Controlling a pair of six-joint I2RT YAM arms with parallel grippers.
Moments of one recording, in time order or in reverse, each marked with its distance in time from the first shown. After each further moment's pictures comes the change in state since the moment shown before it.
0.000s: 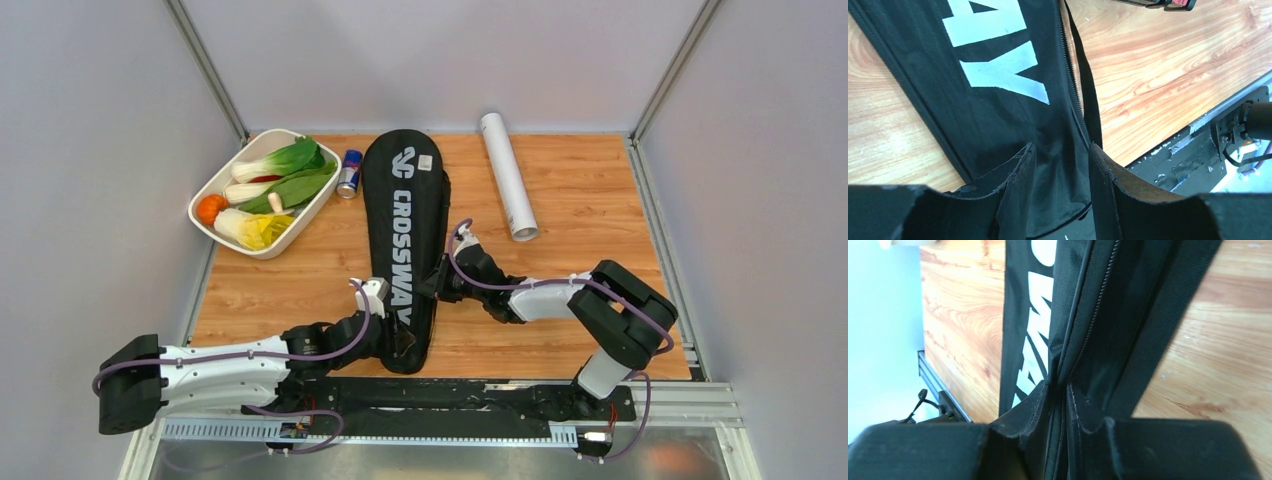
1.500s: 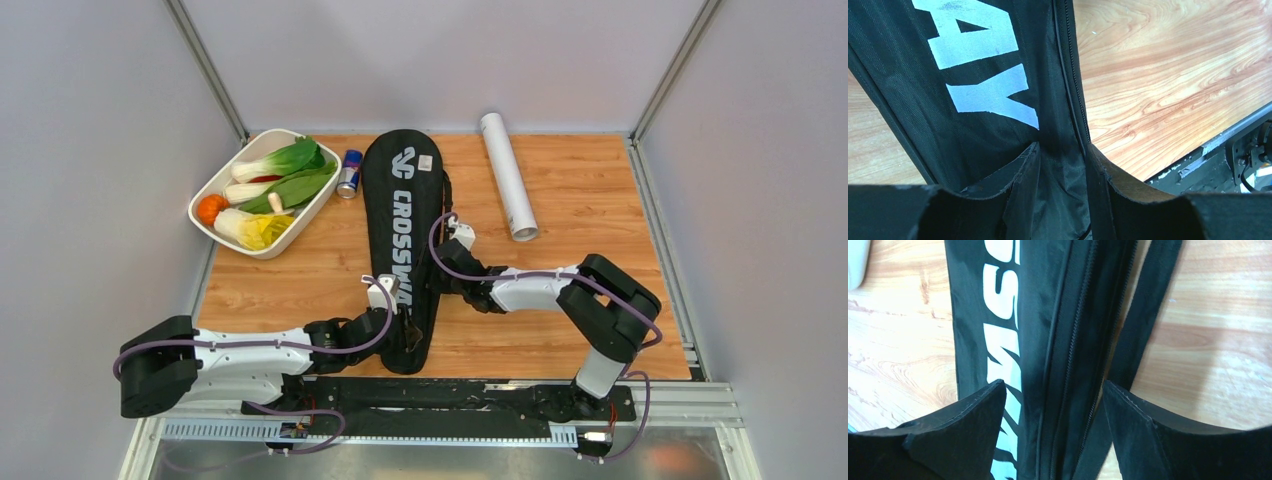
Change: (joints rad) left arm 0.000 0.217 0.054 0.104 -0.042 -0.012; right arm 0.059 0.057 0.172 -0.288 0.323 -0.057
